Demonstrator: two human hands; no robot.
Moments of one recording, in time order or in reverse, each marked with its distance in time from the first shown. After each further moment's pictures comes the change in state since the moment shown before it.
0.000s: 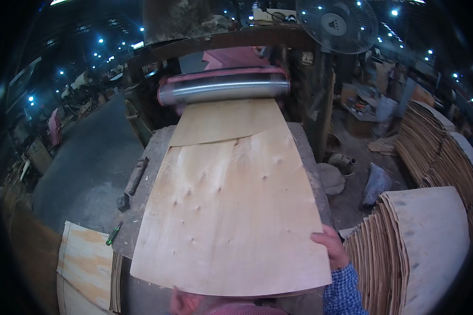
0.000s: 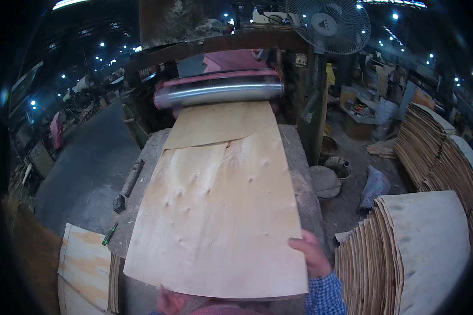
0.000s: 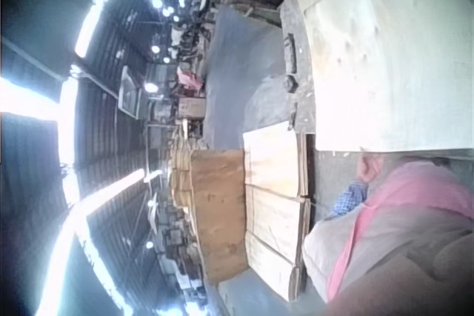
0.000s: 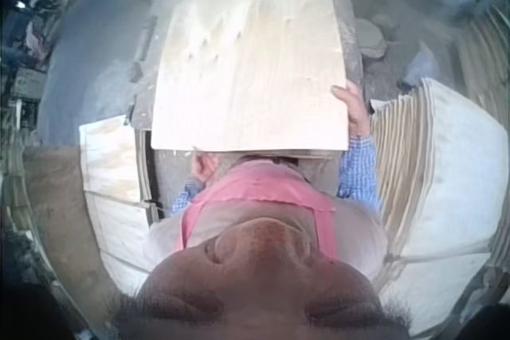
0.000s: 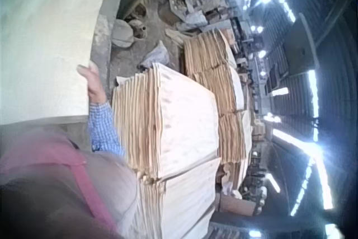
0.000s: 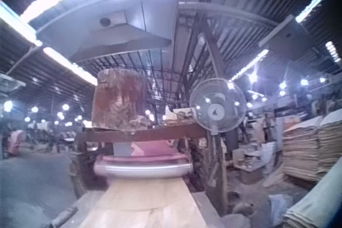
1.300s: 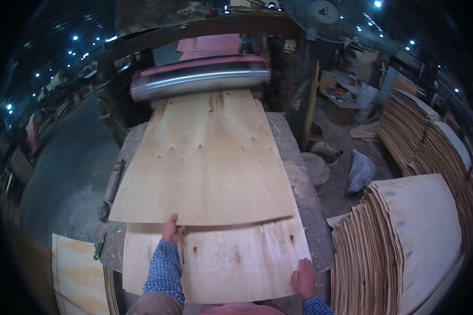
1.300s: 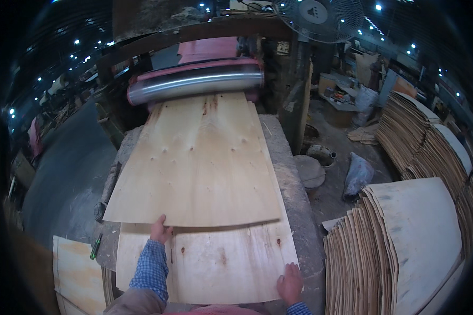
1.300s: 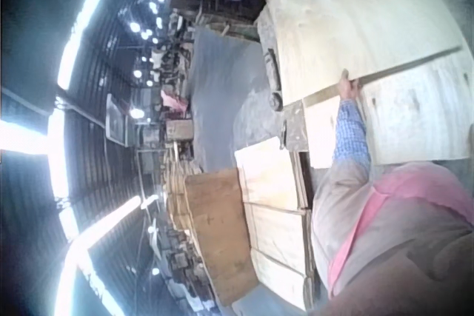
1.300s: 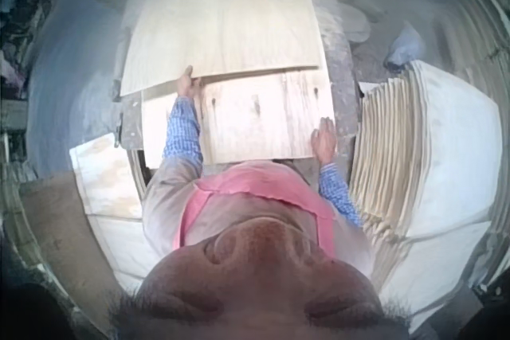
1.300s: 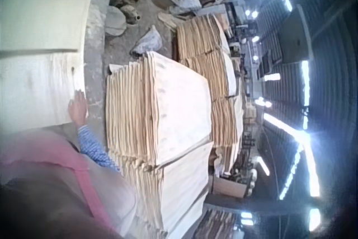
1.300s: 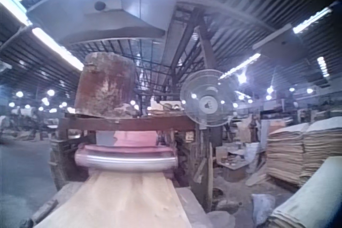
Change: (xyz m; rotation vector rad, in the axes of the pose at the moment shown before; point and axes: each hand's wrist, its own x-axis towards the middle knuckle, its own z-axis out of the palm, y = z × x) left_hand 0.319 0.144 0.106 0.430 0.246 0.401; right_hand -0.045 0.221 -0.071 -1.516 0.628 -0.124
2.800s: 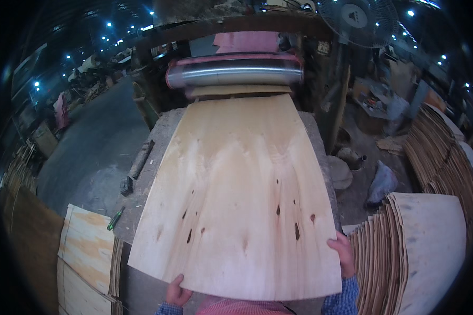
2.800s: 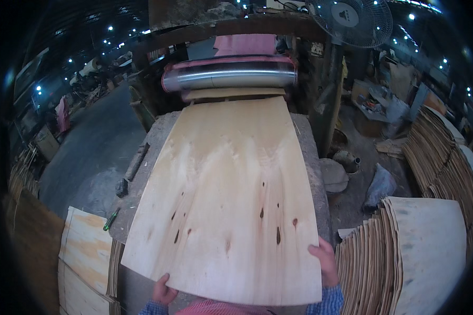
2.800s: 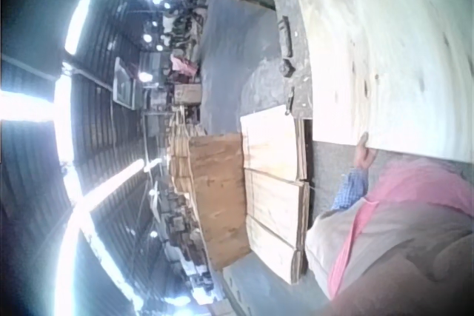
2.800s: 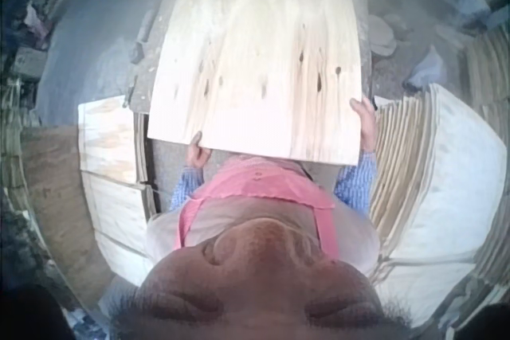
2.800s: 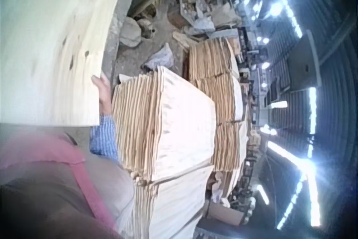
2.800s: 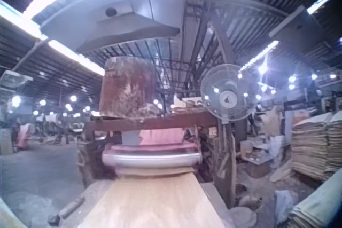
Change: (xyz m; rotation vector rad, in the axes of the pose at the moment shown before) left_hand -0.311 -0.064 -0.137 -0.284 -0.061 -0.143; right_hand 0.097 -0.054 -0.163 1.526 -0.425 0.181
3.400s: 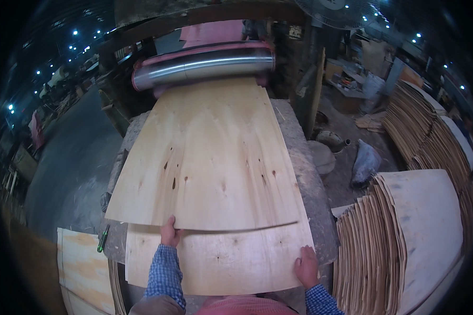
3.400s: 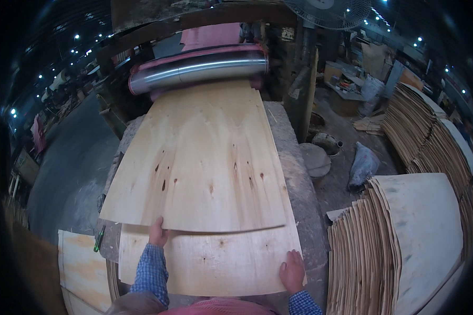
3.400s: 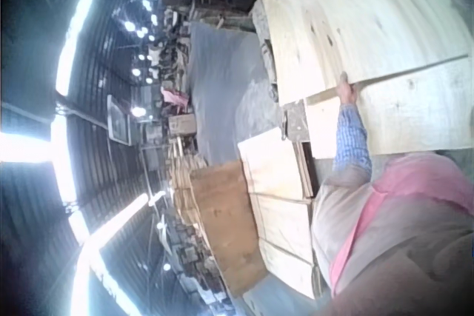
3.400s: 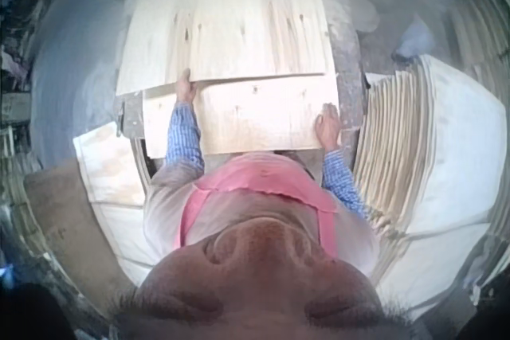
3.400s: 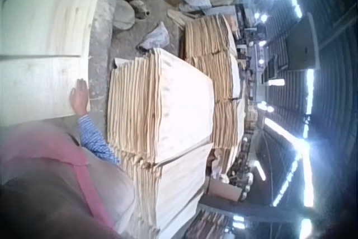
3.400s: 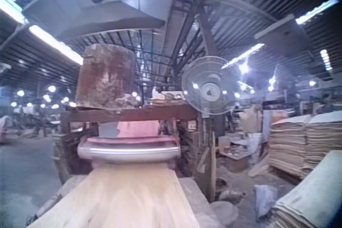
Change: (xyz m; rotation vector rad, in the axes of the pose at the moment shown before) left_hand 0.260 0.075 0.104 0.477 0.144 0.190; right_hand -0.016 0.185 -0.037 -1.525 0.386 -0.249
